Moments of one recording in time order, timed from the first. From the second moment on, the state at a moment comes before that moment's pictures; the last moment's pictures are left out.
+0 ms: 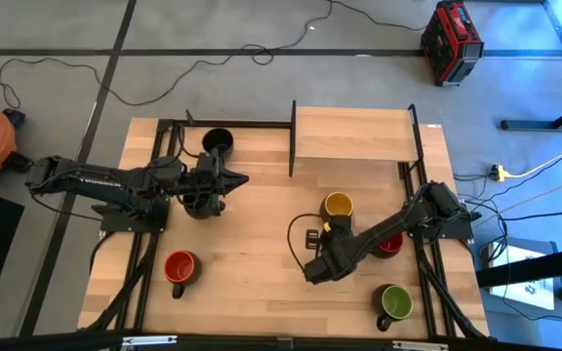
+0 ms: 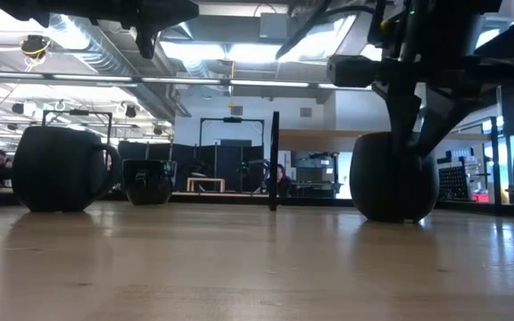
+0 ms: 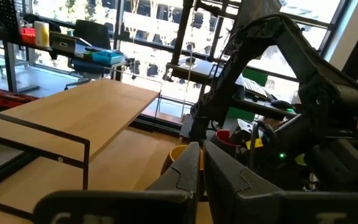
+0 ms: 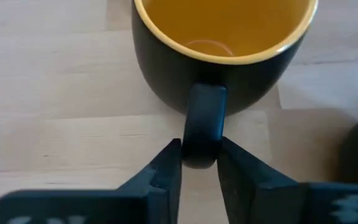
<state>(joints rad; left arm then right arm) 0.02 0.86 0.51 0.38 -0.14 -0.23 0.47 1.99 1.47 -1.31 0.50 2.17</state>
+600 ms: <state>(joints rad) 0.02 0.86 0.51 0.38 -0.14 -0.23 0.49 1.97 1.47 -1.38 0.55 2.11</state>
